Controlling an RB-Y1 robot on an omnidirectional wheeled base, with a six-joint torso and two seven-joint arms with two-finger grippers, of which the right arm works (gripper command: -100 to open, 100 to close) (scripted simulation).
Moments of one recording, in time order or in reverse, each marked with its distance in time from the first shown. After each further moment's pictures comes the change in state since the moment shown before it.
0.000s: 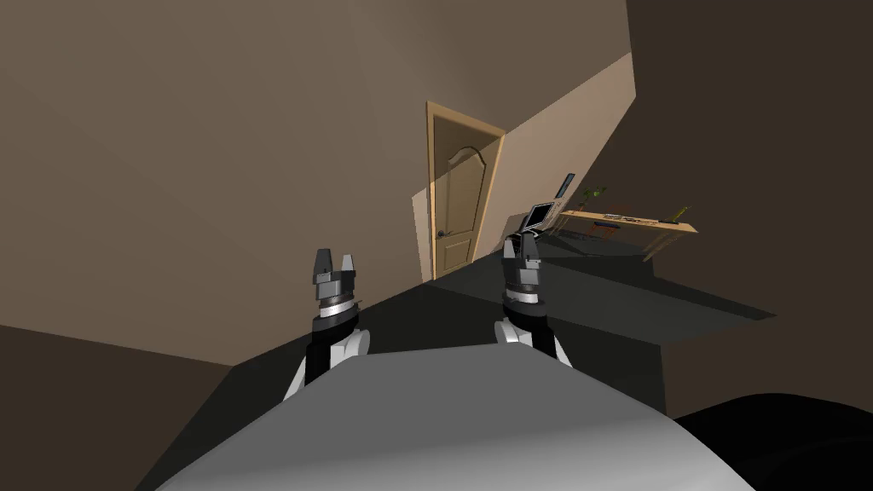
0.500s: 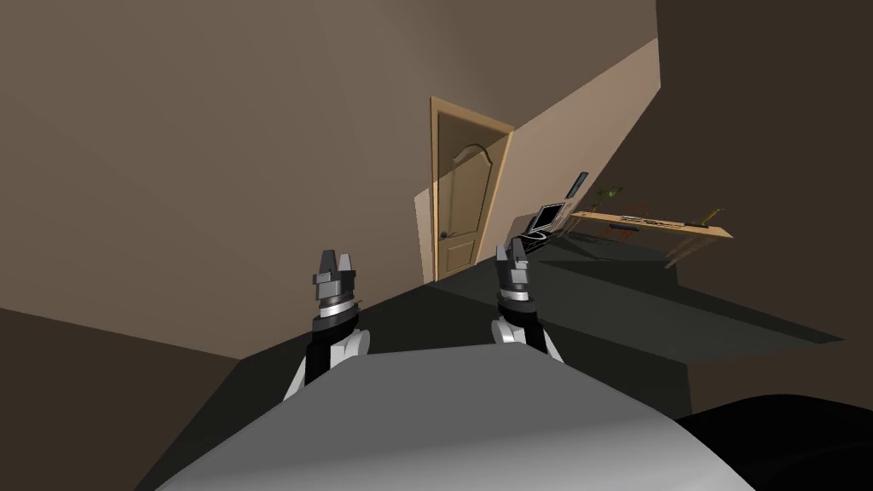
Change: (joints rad) arm -0.039 -0.033 0.001 0.090 -0.034 0.000 -0.001
